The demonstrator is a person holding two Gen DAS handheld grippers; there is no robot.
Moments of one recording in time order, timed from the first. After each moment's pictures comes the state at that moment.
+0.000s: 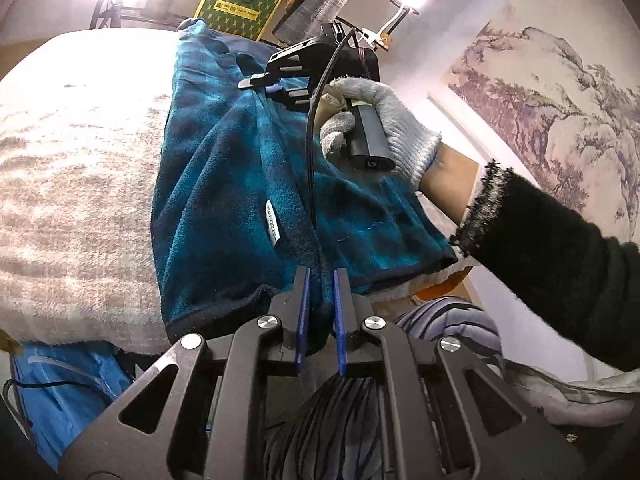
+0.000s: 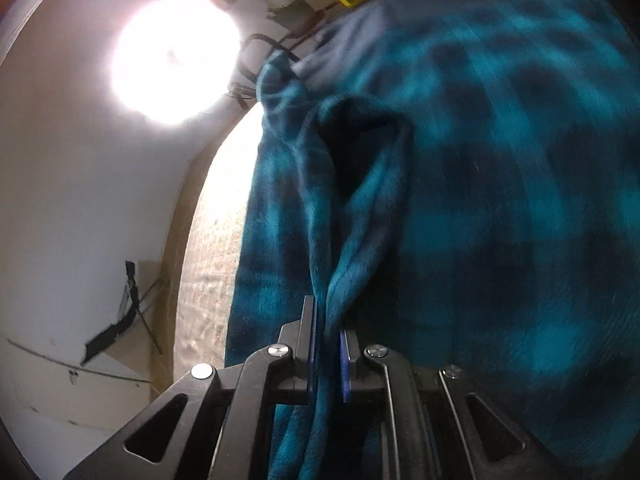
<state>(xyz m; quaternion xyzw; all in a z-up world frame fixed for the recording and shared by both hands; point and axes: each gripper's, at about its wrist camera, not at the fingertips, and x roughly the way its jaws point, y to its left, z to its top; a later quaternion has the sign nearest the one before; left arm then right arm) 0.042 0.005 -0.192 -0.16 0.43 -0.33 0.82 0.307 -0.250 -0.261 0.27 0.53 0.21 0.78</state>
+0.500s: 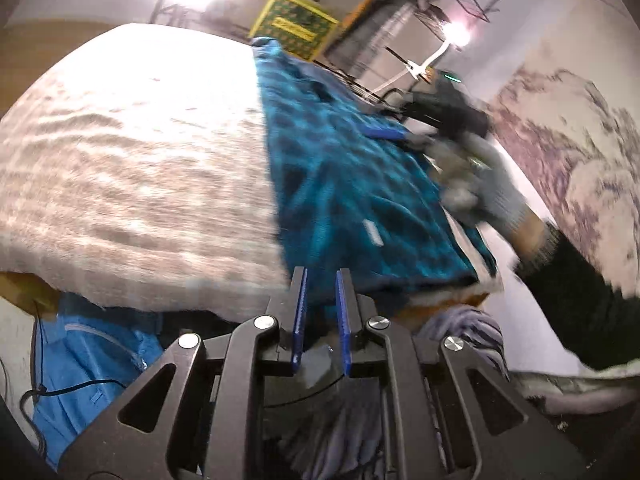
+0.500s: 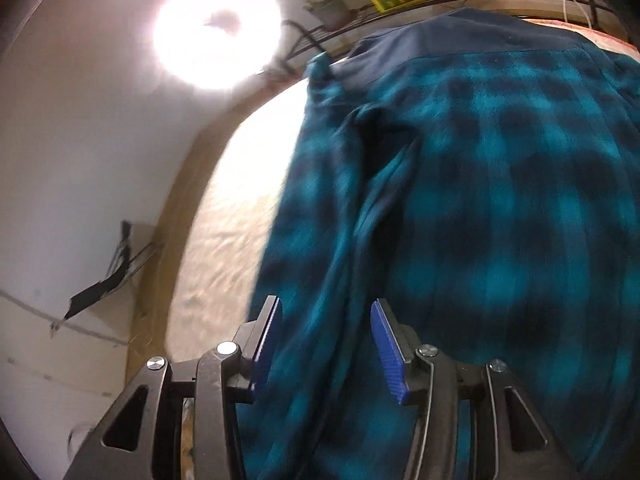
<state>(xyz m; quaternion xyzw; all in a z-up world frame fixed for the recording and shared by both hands) 0.026 0.083 -0.193 -0.21 0.43 -0.26 0.84 0.255 -0.271 -0.207 0.21 0.54 0.25 0.78</state>
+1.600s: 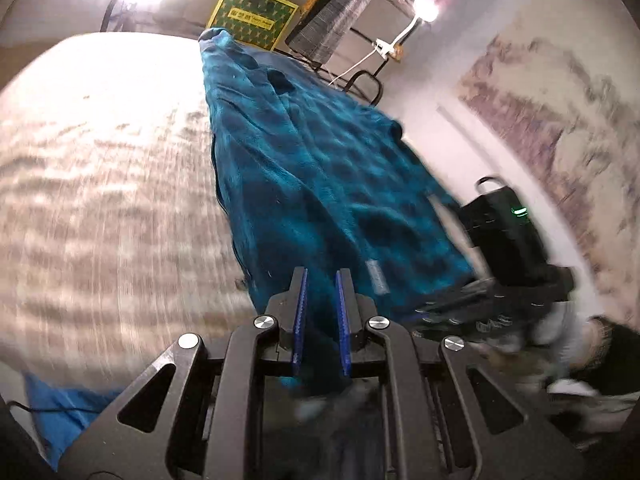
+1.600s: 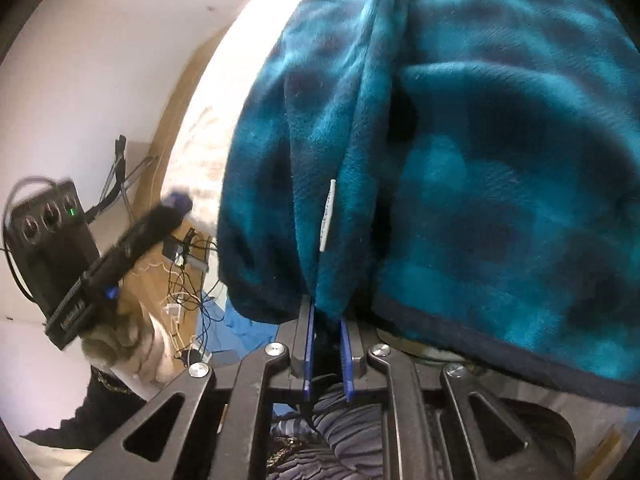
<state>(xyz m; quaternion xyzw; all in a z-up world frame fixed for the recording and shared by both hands) 0.073 0.023 -0.206 -0.14 0.42 -0.32 0.84 0.074 -0.202 -0.277 0.15 0.64 0.27 0.70</state>
